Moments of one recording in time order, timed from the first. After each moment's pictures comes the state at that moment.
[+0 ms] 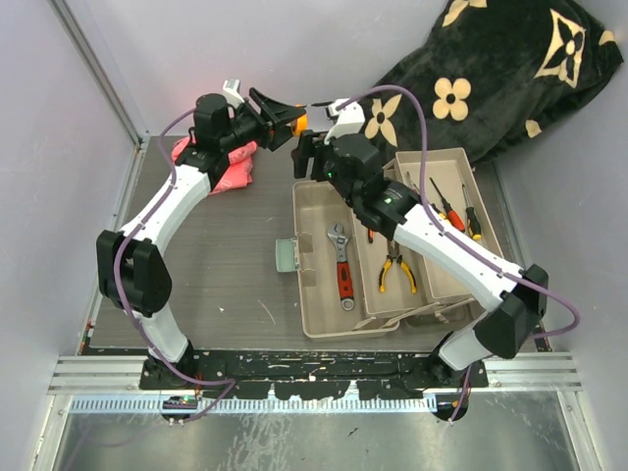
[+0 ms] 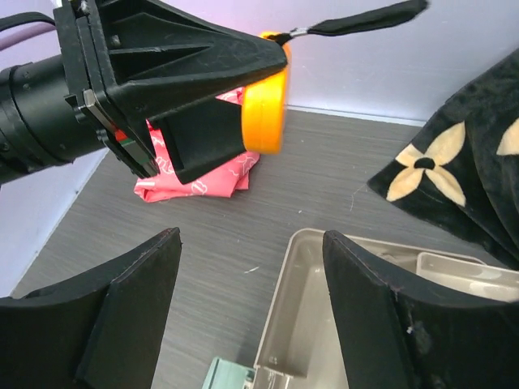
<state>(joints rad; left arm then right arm) -0.32 1.75 1.62 0.06 0.53 -1.28 0.77 1.48 1.50 -0.17 0.35 0.31</state>
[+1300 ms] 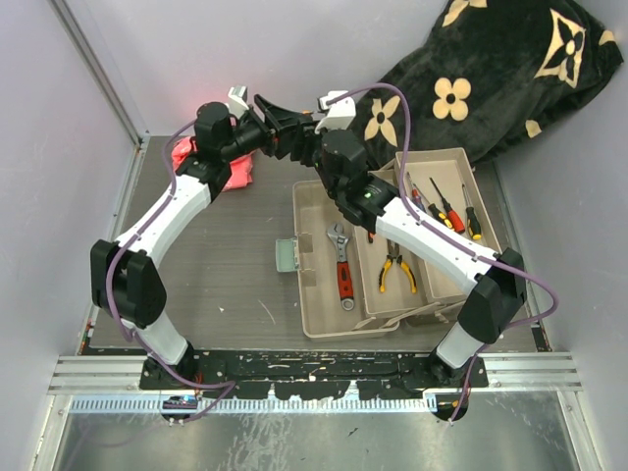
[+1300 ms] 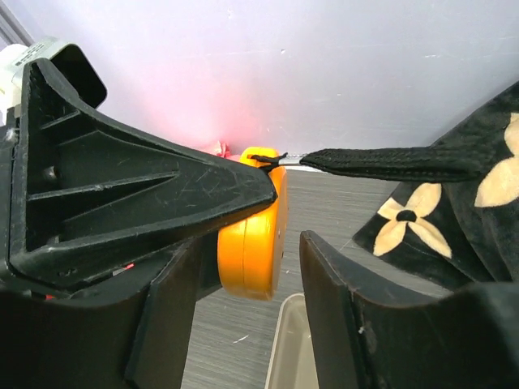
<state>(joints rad) -0.35 1.67 1.51 0.15 0.58 -1.38 0.78 1.62 1.53 0.07 0.48 0.24</state>
